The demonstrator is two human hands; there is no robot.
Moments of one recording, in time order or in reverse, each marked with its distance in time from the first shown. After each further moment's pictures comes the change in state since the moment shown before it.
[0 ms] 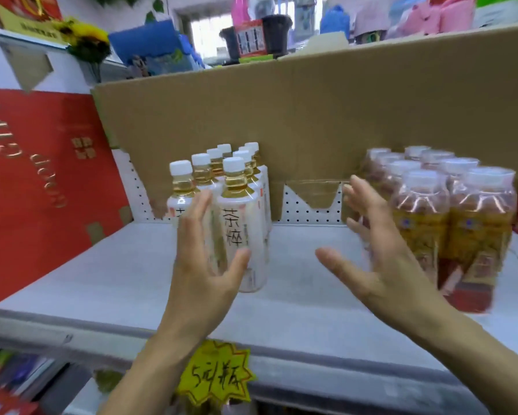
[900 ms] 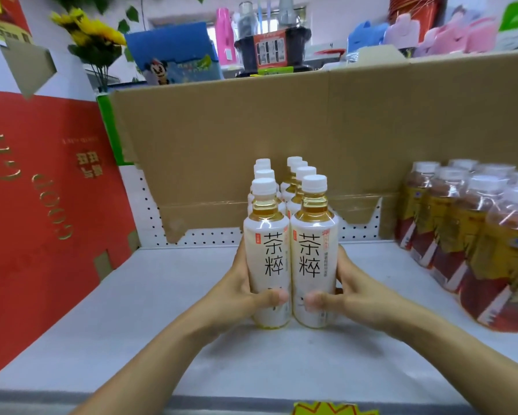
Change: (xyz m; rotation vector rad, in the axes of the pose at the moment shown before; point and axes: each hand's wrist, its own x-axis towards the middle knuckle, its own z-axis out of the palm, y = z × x) left_hand 0.068 -0.122 -0.050 -0.458 -0.761 -0.302; right_hand 0.060 0.014 0.133 0.288 -0.375 0.481
